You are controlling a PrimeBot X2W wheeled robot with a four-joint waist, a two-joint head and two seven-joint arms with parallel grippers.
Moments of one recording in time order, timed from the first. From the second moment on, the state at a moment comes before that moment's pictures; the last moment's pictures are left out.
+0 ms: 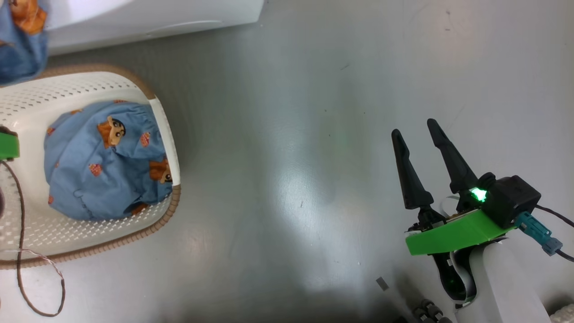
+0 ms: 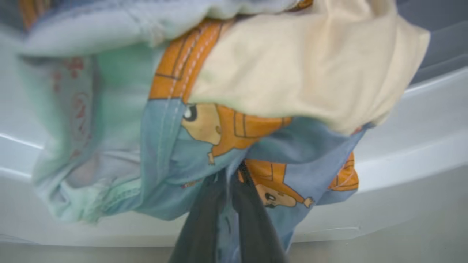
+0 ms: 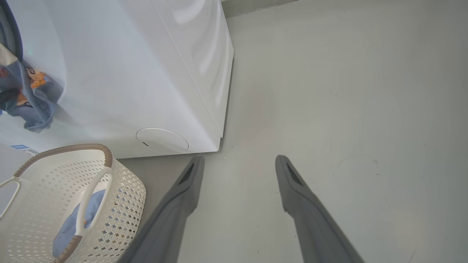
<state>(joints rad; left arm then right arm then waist) -0.76 0.42 -0.12 0.51 -0.64 -0.14 -0.26 -0.31 -0.05 0.11 0.07 0.26 0.13 -0.26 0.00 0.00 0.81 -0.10</state>
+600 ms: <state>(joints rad) -0.68 0.41 0.03 0.33 -0.46 -0.14 -0.26 -0.31 -0.05 0.12 0.11 0.26 0.13 -0.26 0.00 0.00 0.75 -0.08</state>
